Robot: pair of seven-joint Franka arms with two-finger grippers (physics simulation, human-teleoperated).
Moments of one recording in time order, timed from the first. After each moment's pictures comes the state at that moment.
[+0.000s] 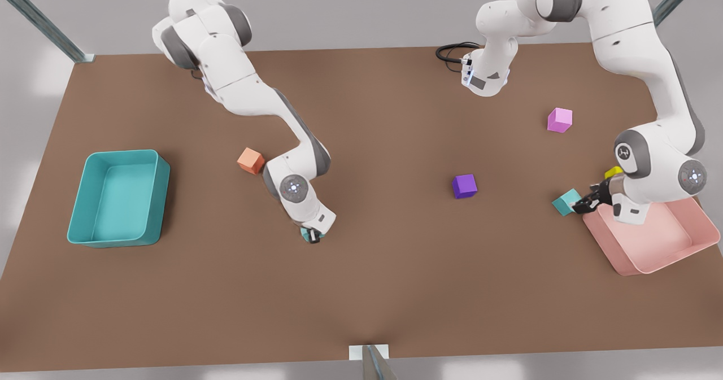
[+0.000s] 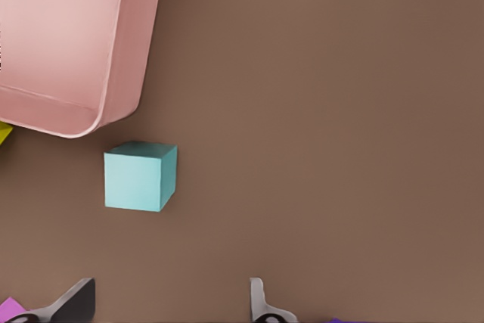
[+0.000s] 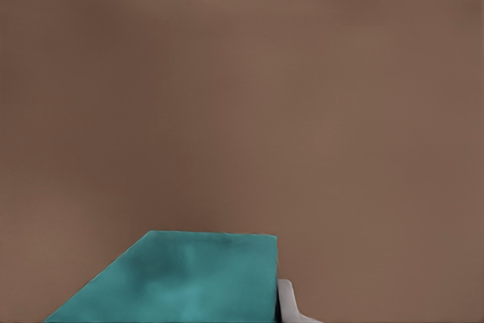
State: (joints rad) left arm 0.00 0.38 0.26 -1.72 -0.13 1.88 -0.33; right arm 0.65 0.76 -0.08 -1.50 0.07 2.31 -1.26
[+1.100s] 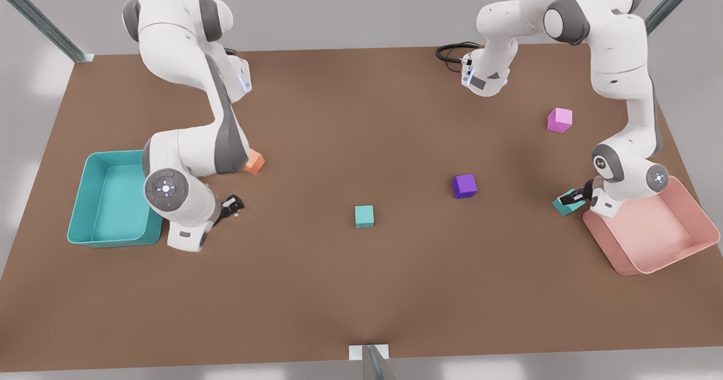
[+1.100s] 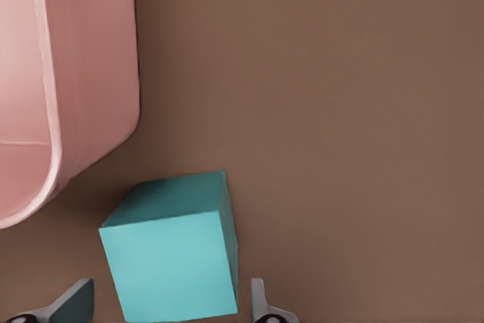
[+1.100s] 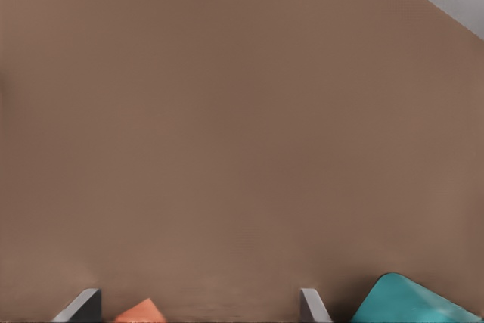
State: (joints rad) left arm 0.10 0.51 0.27 -1.96 -0.18 2.21 0.12; right arm 0.51 0.49 -0.36 -1.15 0.07 1.51 -0.34
